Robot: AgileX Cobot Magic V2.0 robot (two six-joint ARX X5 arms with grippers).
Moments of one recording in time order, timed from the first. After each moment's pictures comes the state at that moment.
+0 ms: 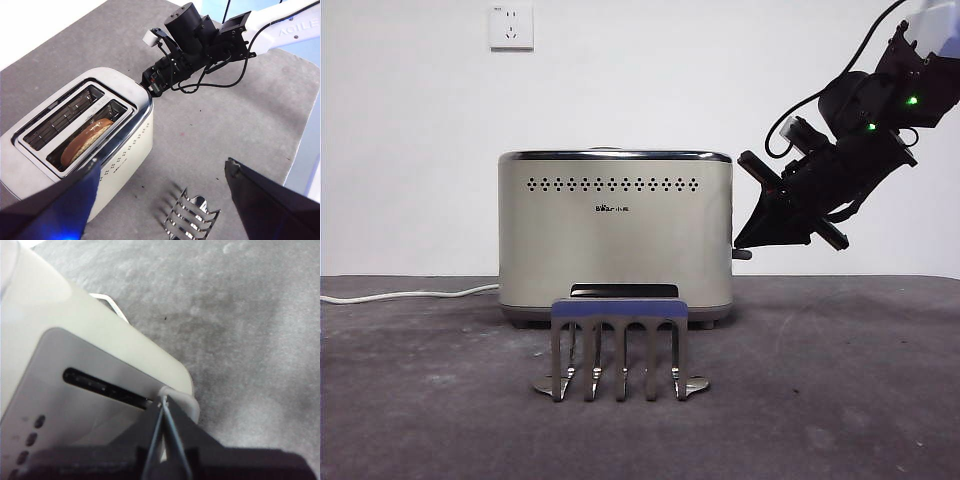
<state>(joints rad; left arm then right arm) -0.48 1.43 1.90 -1.11 0.34 0.24 0.16 2.03 1.38 -0.04 -0.55 0.21</state>
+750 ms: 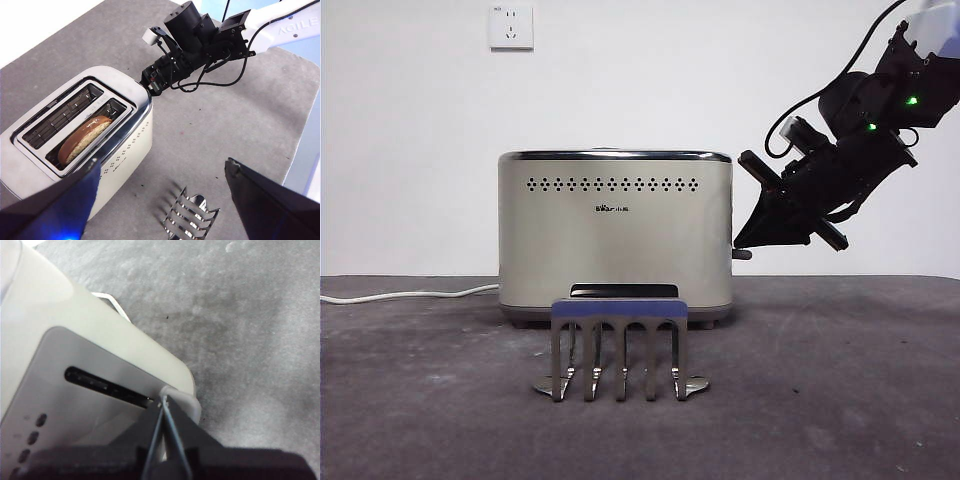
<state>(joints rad) -0.48 1.43 1.90 -1.11 0.34 0.24 0.16 2.03 1.38 -0.04 -0.57 0.21</state>
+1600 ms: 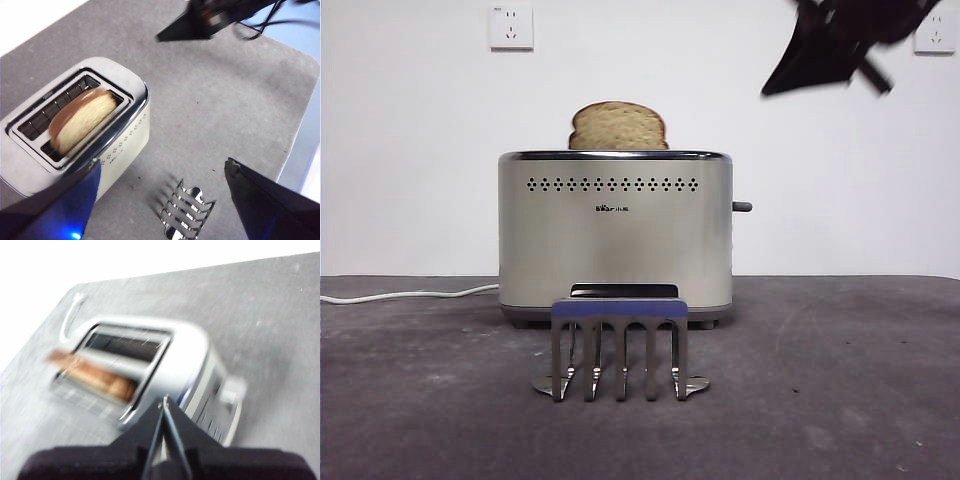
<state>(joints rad) -0.48 1.43 1.90 -1.15 0.34 0.24 0.16 1.52 1.35 -0.36 -0.55 0.15</state>
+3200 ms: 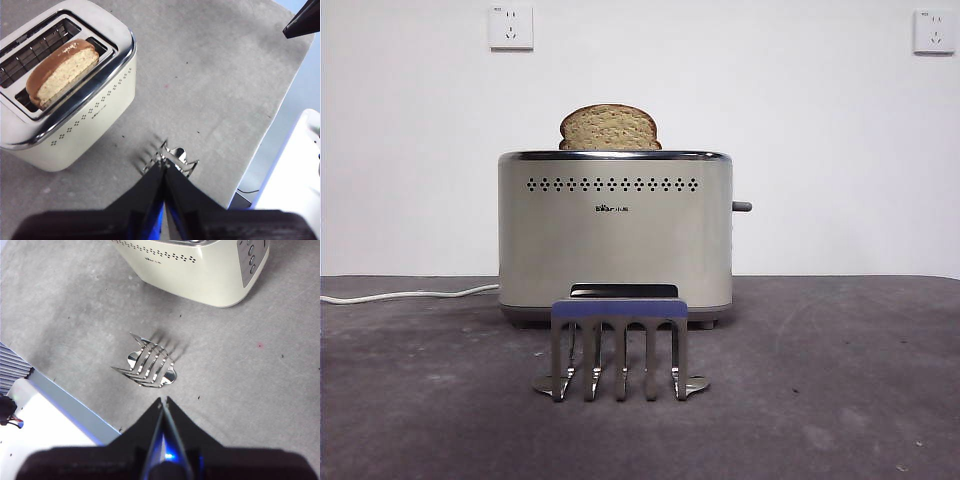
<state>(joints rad) -0.48 1.43 1.90 -1.30 0.34 0.24 0.16 1.14 1.35 -1.17 -0.55 -0.14</state>
